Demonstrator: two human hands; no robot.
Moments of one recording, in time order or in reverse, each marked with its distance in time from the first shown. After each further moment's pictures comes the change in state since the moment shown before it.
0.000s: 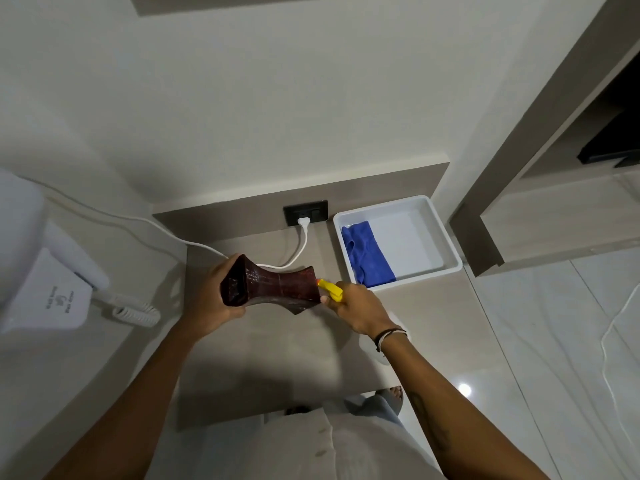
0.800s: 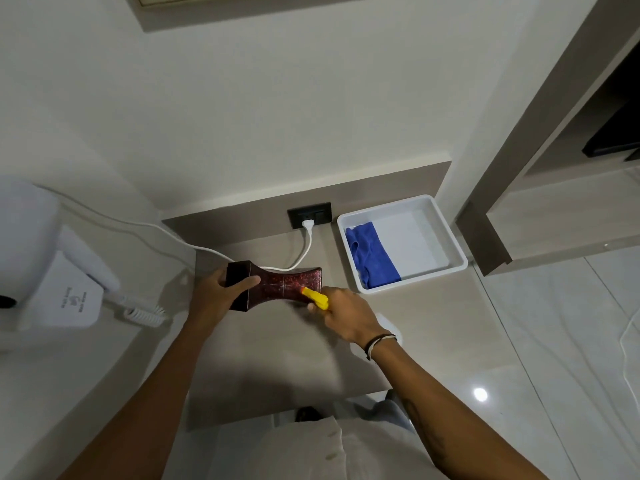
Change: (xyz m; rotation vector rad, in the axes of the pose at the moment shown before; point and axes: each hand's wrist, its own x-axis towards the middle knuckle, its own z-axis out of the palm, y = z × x) left_hand 0.000 0.034 0.000 -0.147 0.227 -0.324; right_hand -0.013 -0.028 0.011 -0.027 -0.017 -0.125
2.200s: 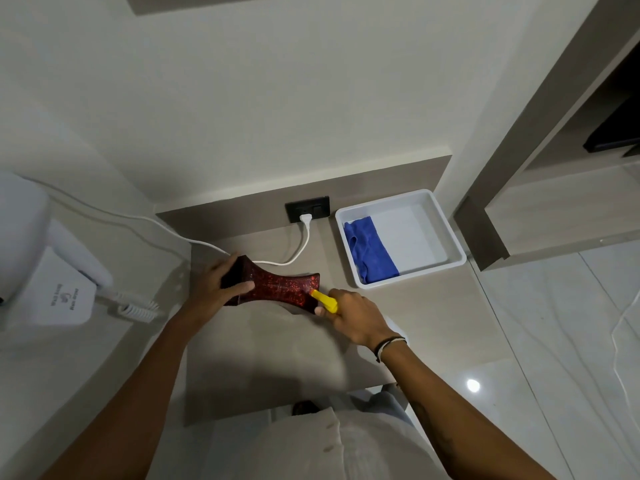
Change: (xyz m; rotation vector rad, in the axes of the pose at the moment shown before) left_hand 0.015 -0.019 -0.013 0.032 -0.302 0.088; right_hand -0.004 0.033 0.014 0.013 -0.029 0.022
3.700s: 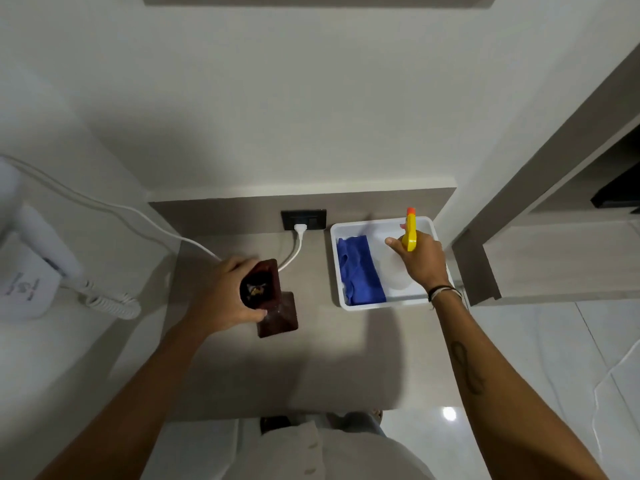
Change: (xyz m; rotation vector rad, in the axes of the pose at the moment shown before) left_hand 0.005 0.033 0.055 0.536 0.146 0.284; right_hand 0.065 0.072 -0.183 0.052 0.411 0.204
